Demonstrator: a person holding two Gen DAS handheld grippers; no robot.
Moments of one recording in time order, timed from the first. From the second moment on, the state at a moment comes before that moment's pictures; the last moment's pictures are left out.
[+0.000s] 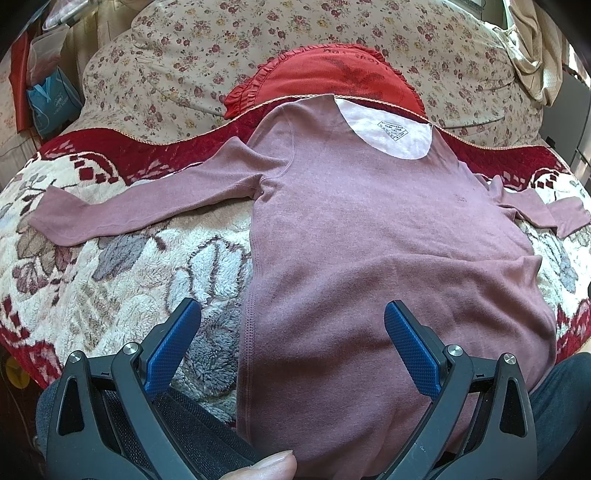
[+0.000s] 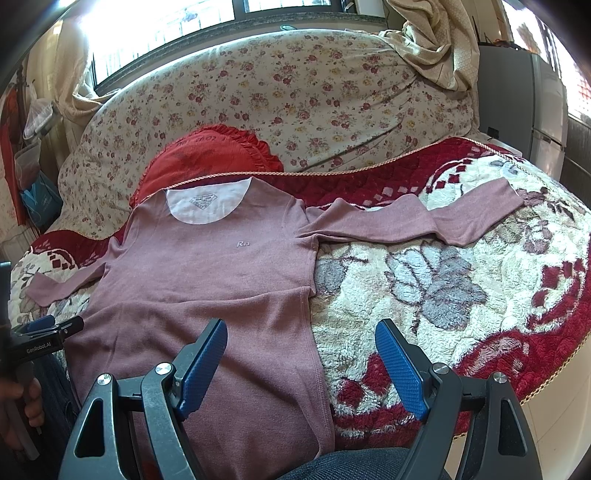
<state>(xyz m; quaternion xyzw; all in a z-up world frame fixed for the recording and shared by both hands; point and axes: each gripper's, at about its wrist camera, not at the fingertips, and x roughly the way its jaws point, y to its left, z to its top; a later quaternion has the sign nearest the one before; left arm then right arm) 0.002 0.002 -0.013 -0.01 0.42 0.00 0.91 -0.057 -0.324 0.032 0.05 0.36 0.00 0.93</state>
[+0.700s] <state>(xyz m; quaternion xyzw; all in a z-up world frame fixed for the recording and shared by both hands) 0.002 0.001 -0.014 -0.01 0.42 0.00 0.91 -0.058 -0.324 0.032 0.06 0.36 0.00 0.93</state>
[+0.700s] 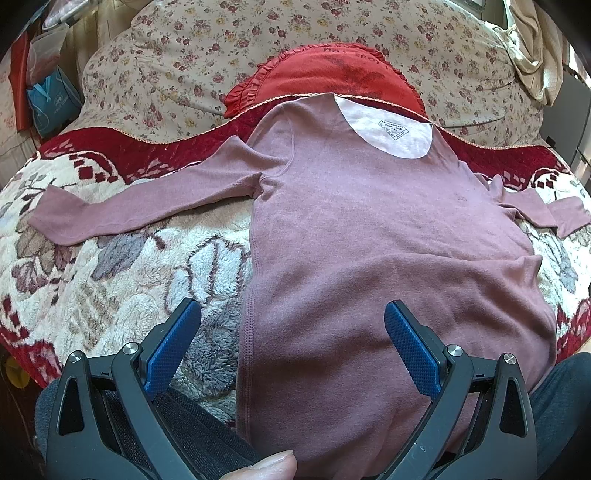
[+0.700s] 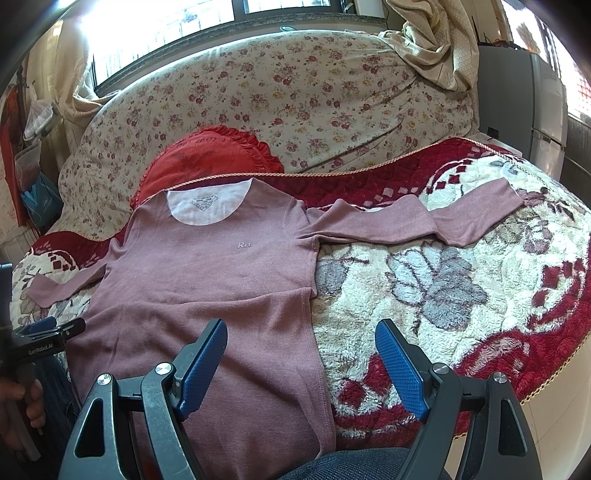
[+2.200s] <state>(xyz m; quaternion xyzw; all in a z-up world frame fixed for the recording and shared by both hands) 0.012 -0.009 -0.026 0.00 0.44 -0.01 0.90 -0.046 -0.324 0.029 0.09 0.37 0.02 0.92</state>
